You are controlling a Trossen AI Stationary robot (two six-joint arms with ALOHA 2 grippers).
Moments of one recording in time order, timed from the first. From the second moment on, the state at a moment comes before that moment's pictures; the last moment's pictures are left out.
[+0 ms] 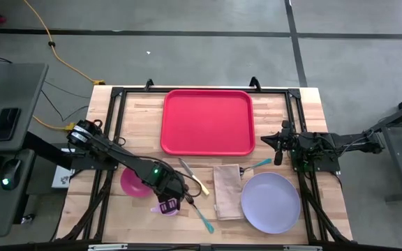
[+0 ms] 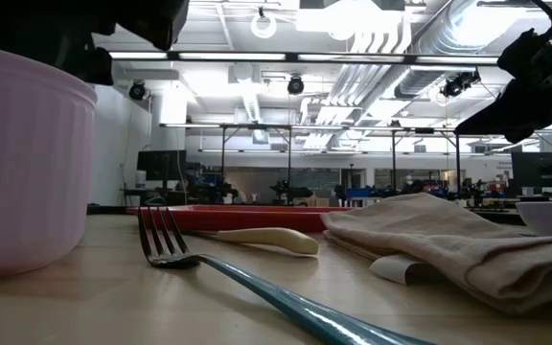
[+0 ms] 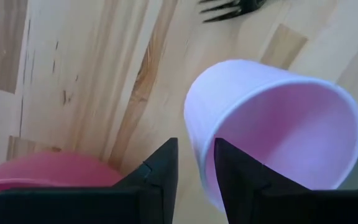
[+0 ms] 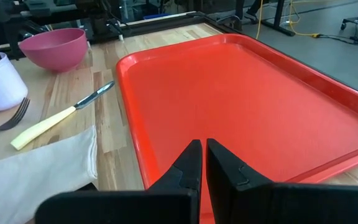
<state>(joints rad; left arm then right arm) -0.47 1.75 1.35 -1.02 0.09 -0.84 0.12 0.09 0.13 -0.38 0.42 0.25</state>
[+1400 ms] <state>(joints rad) -0.47 1.75 1.51 -1.18 0.12 -0.82 0.12 0.09 0.13 -0.38 0.42 0.26</state>
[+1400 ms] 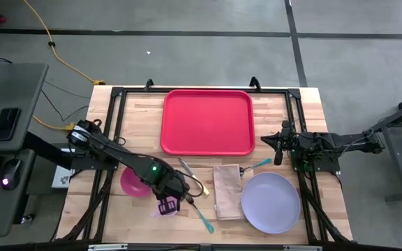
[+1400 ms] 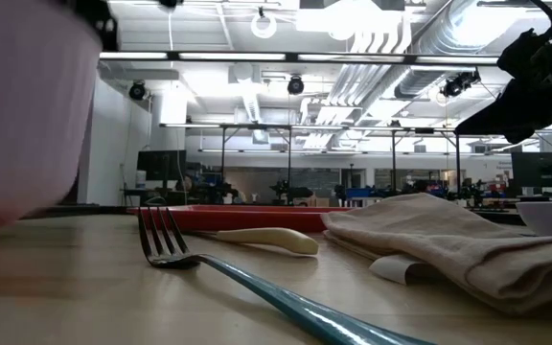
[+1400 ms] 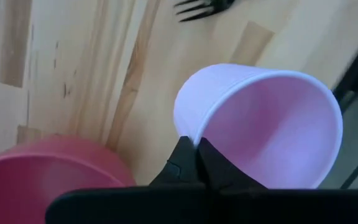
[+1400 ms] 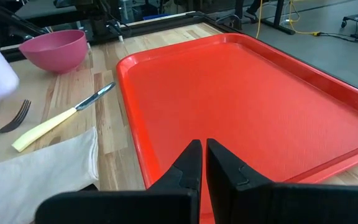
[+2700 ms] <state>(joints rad) 0.34 1.74 2.08 -1.57 0.04 -0.45 0.12 0.09 0.14 -0.38 0.42 0.26</state>
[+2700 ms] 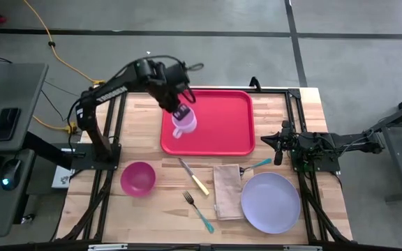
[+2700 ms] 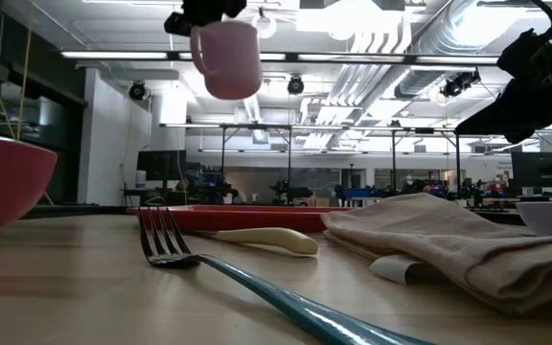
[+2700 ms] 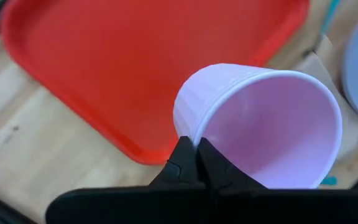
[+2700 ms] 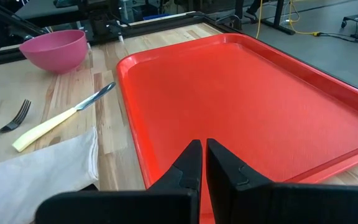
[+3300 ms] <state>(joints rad) 0.73 1.77 2.08 -1.57 0.05 -0.27 0.12 0.09 0.14 -0.38 0.42 0.27</state>
